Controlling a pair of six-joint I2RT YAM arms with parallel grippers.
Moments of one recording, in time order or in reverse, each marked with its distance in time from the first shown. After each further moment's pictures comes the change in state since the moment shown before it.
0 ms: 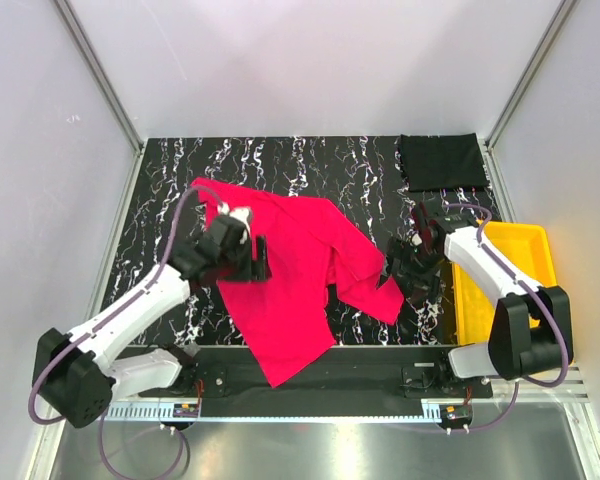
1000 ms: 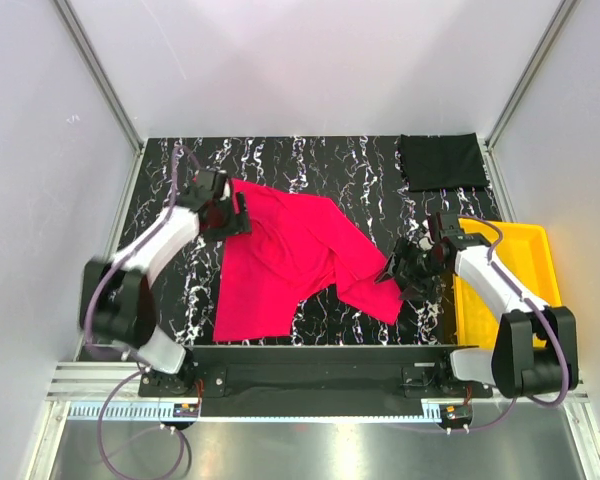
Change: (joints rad) left arm 0.319 0.484 0.265 0.074 0.048 0.060; right arm -0.101 -0.109 -0.193 0.262 -0.201 0.040
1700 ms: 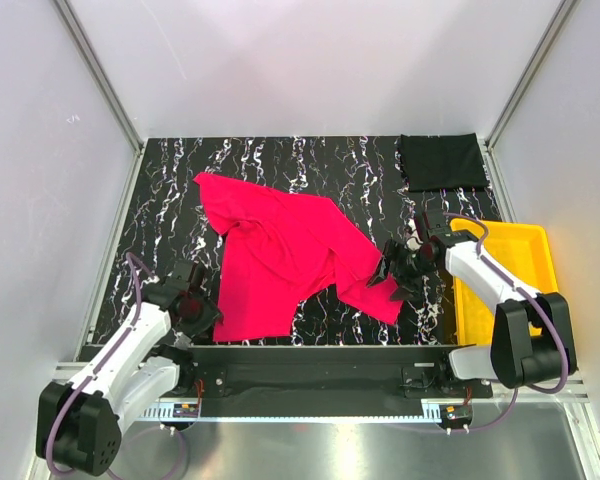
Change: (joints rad) left arm -0.011 -0.741 -0.699 -0.347 -0.073 -0.542; right arm 0.084 0.071 0.020 0.025 -0.019 -0.007
